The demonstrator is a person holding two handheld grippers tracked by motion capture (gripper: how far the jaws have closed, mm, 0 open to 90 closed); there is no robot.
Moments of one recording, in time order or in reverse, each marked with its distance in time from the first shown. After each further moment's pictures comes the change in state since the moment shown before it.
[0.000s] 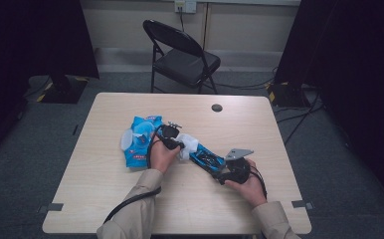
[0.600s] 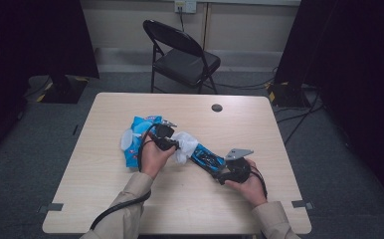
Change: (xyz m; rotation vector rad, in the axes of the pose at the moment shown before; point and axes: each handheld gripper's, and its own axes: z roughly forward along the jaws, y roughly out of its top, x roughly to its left) left arm -0.012 -0.002 -0.045 -0.065 -0.070 0.049; right arm 0.000 0.000 0.000 0.002 -0.003 0.002
